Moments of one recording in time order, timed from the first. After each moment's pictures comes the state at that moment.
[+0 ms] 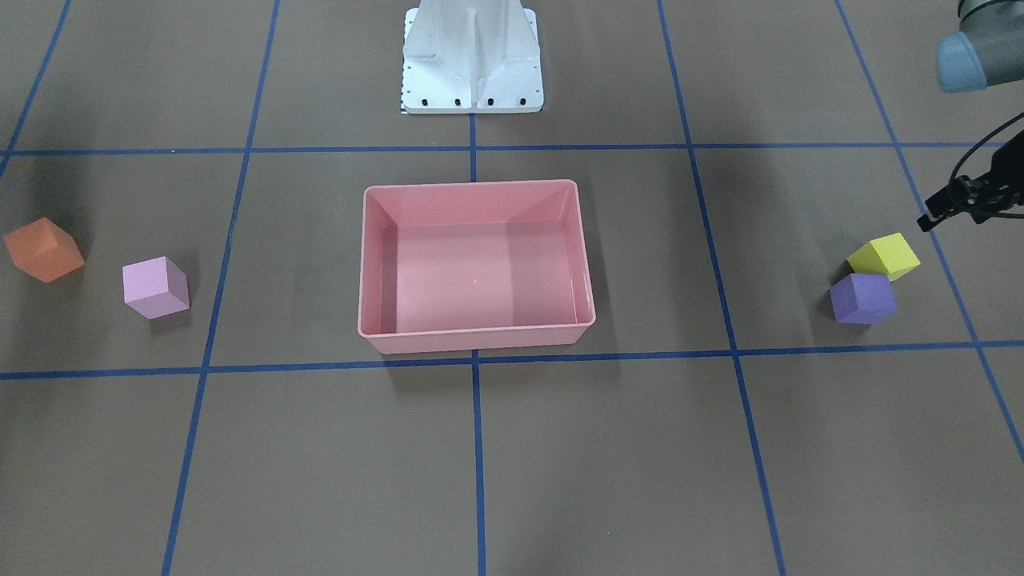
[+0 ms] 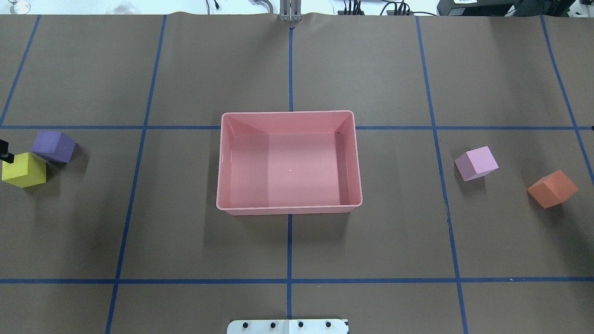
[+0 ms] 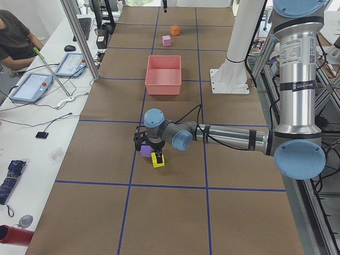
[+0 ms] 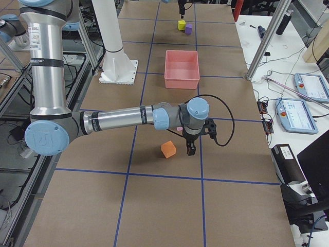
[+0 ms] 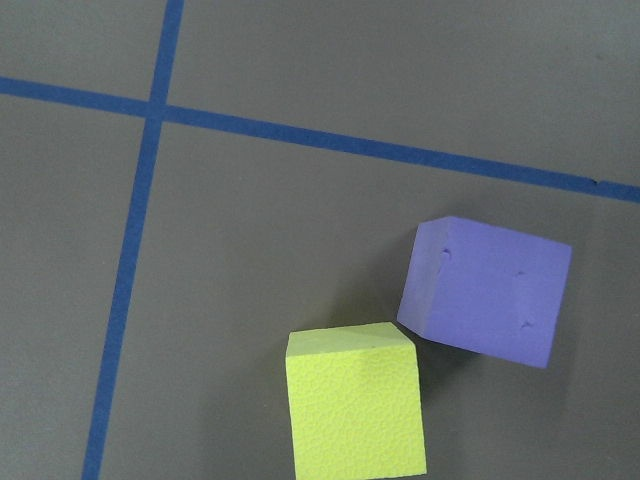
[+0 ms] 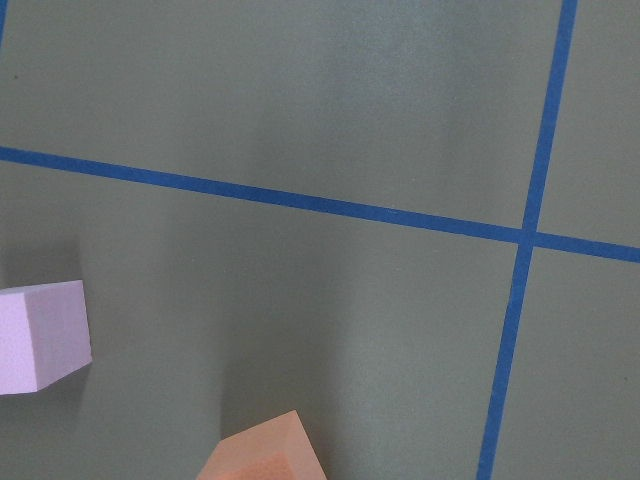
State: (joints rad) left arm -1.16 -1.48 -1.67 -1.96 -2.30 -0.75; right arm 1.40 -1.56 1.72 -1.57 2.39 0.08
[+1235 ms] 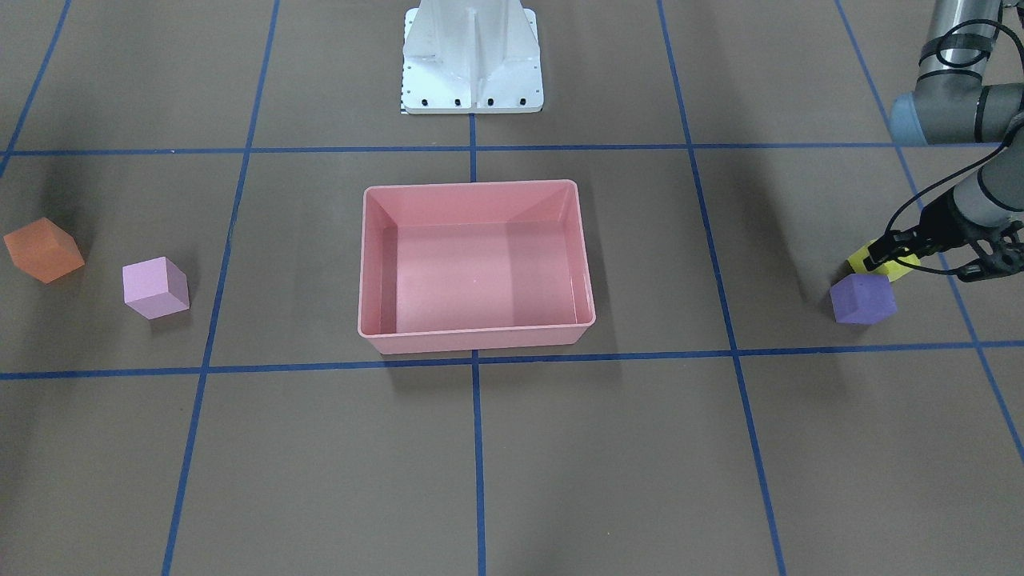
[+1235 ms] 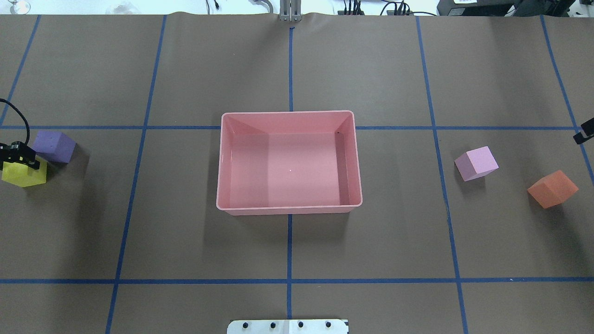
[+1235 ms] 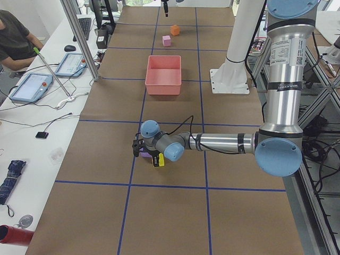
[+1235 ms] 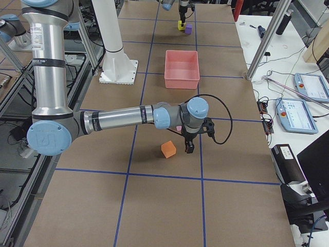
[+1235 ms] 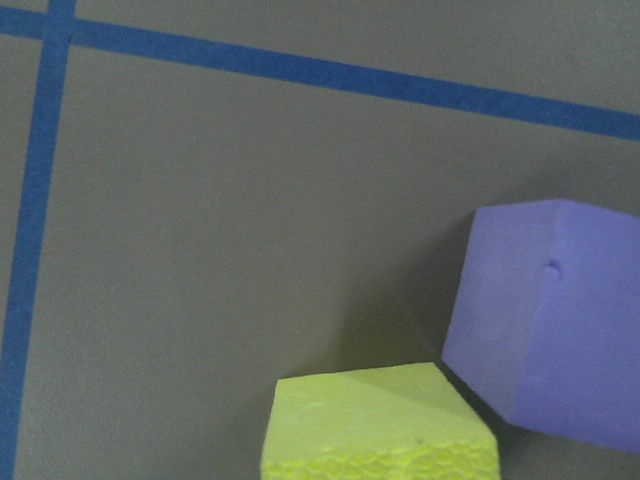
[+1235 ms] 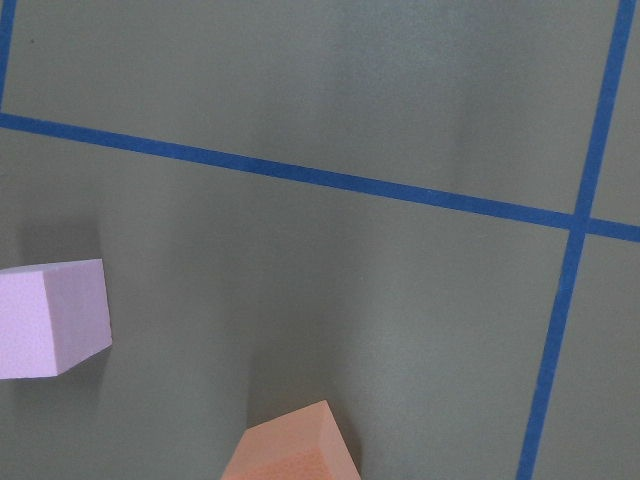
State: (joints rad) left arm -1.09 -1.58 -1.48 -2.15 -2.31 -0.81; right arm 1.31 -1.56 1.72 -1.55 2.40 0.17
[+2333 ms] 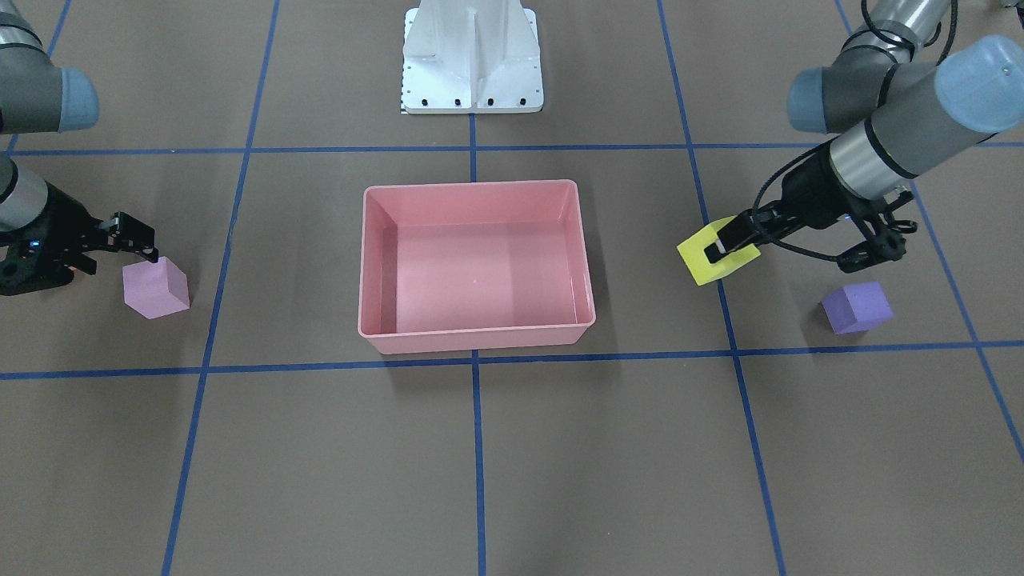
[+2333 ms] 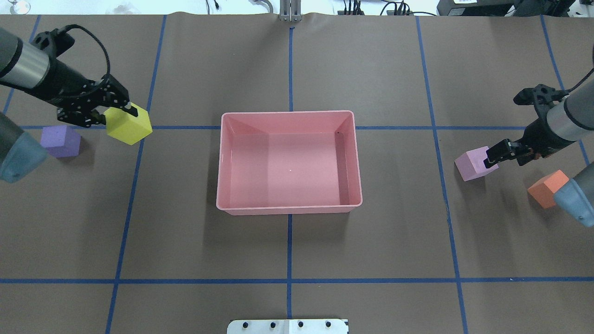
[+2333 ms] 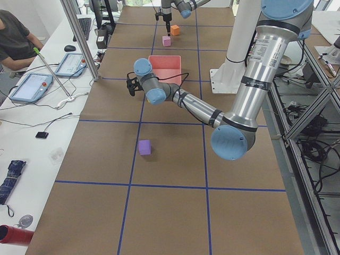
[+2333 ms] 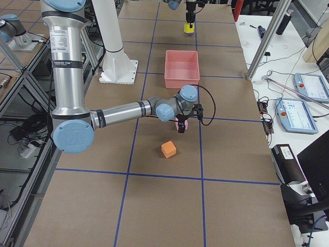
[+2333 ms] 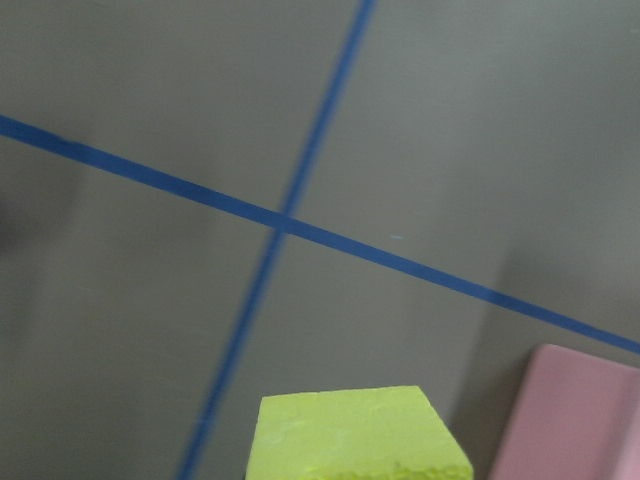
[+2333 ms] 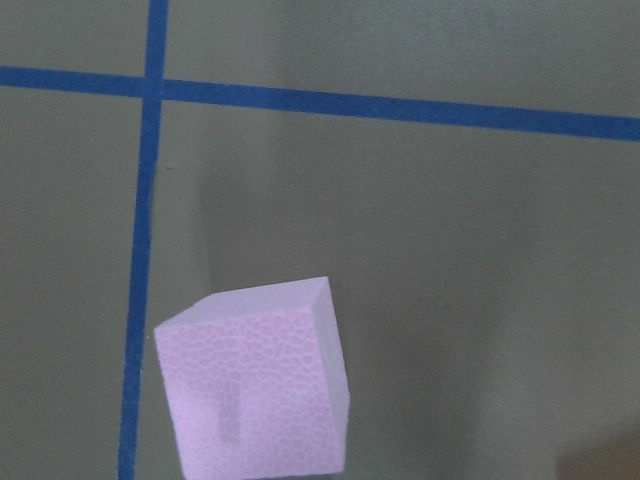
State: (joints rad) left arm -0.99 -1.94 -1.71 -2.09 -2.45 -1.47; right arm 0.95 -1.52 1.72 -1.21 2.28 0.68
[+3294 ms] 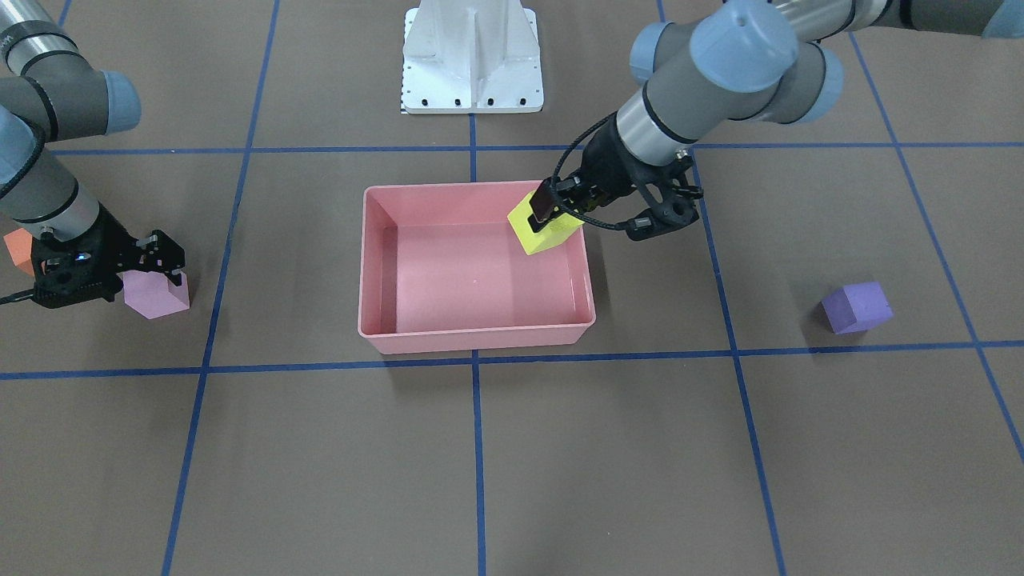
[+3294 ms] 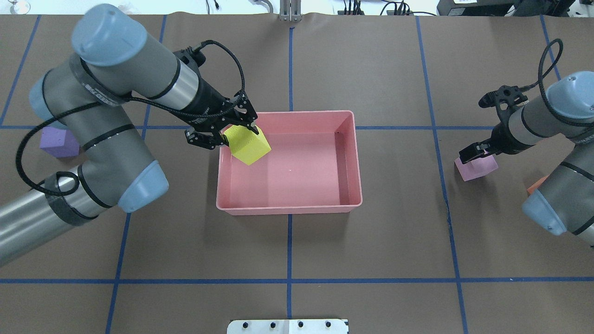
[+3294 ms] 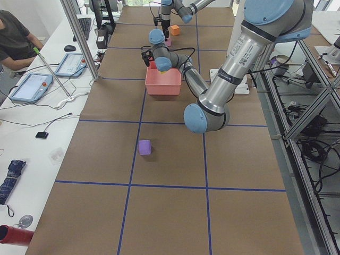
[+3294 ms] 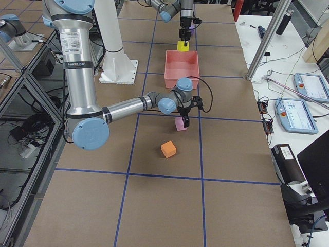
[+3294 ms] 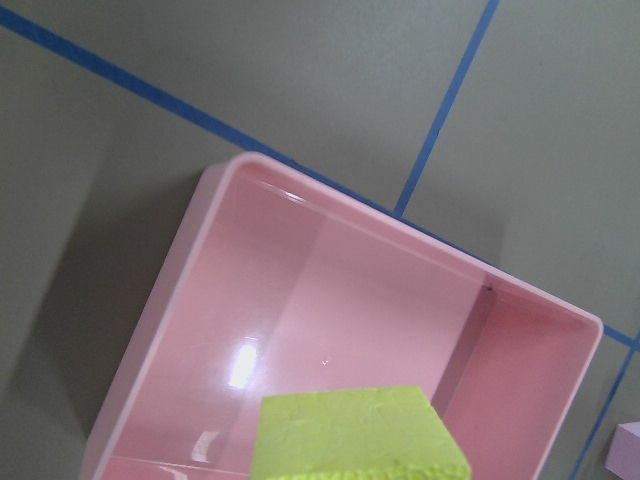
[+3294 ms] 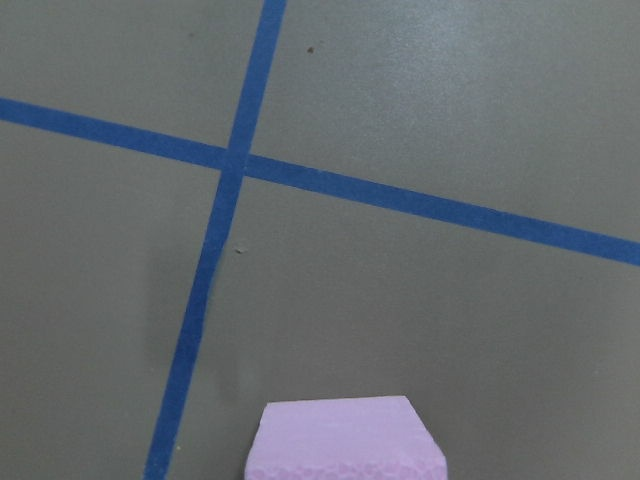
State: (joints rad) left arm -0.71 -2.20 -1.71 -1.94 -2.22 -1.70; right arm 0.88 -1.47 1.72 -1.20 2.09 0.62
